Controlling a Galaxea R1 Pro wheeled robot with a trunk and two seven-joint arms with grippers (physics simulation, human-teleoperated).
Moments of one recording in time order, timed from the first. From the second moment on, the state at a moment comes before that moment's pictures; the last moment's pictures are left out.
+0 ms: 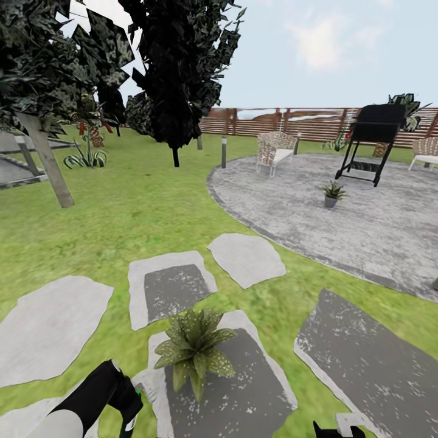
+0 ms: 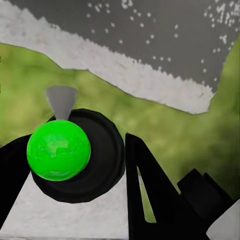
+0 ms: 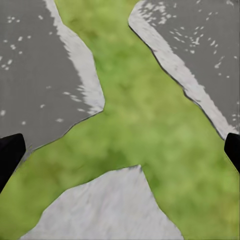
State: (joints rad) left arm -0.55 0.09 0.03 -0.52 -0.87 0.41 -0.81; right arm -0.37 -0.10 -0.71 -0.19 0.66 -0.36 0.11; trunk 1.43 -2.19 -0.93
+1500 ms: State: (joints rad) left arm -0.55 0.09 0.03 -0.52 -0.87 0.46 -0.81; right arm -0.37 -0.10 -0.71 -0.19 0.66 -0.36 0.11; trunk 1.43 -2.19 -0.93
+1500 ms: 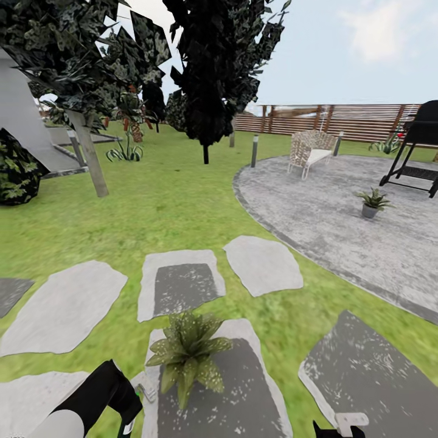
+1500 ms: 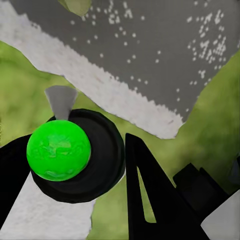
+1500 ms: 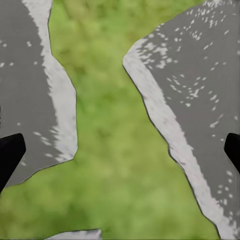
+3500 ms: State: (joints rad) left arm -0.54 0.09 0.02 -0.52 -0.88 0.45 -0.79; right arm -0.37 -0.10 -0.71 -0.19 0.66 -0.36 0.11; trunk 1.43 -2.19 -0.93
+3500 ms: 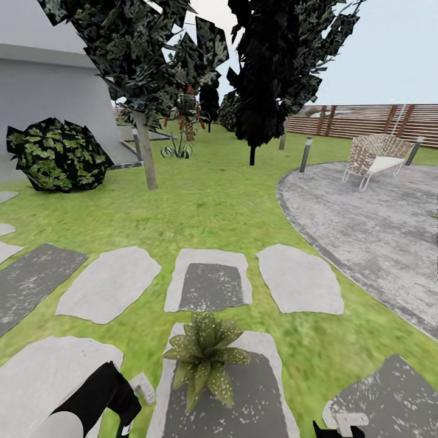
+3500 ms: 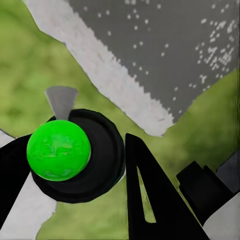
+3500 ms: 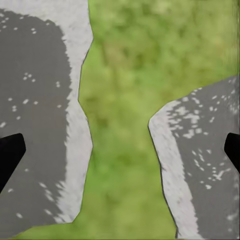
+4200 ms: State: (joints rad) left arm -0.54 0.09 0.03 -0.54 -0.88 0.46 -0.79; right arm -0.37 -0.10 -0.71 -0.19 0.66 -0.36 0.11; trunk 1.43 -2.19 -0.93
